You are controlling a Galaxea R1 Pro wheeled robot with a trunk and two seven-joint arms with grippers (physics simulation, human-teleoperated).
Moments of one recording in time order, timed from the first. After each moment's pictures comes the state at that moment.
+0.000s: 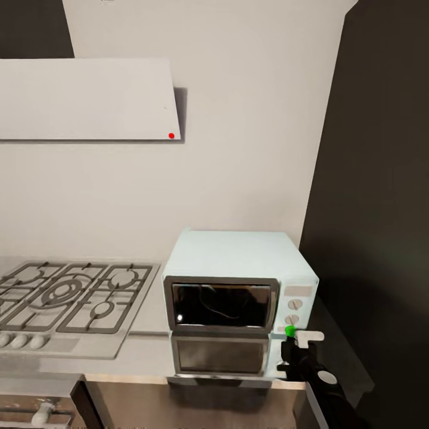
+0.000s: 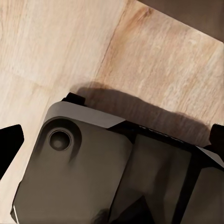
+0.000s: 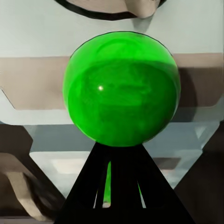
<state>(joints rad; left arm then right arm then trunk) -0.22 -0.11 -0.43 0.00 0.79 -0.11 0.13 -0.29 0.02 -0.11 -0.96 0.05 0.11 0.06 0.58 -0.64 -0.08</state>
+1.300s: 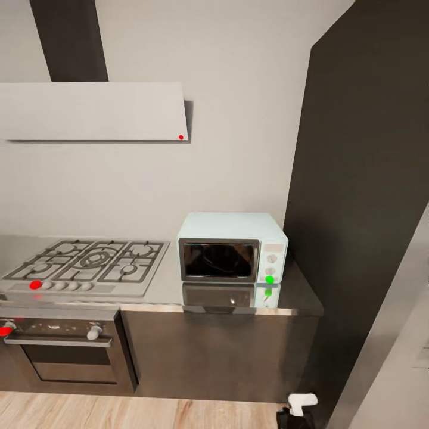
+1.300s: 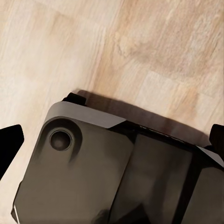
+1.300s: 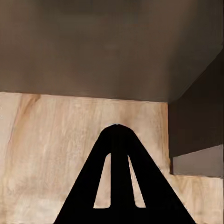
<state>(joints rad) -0.22 -0.11 -0.43 0.00 0.79 -0.11 0.13 -0.31 0.02 -0.09 -0.39 0.11 -0.08 0.06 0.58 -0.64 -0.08</state>
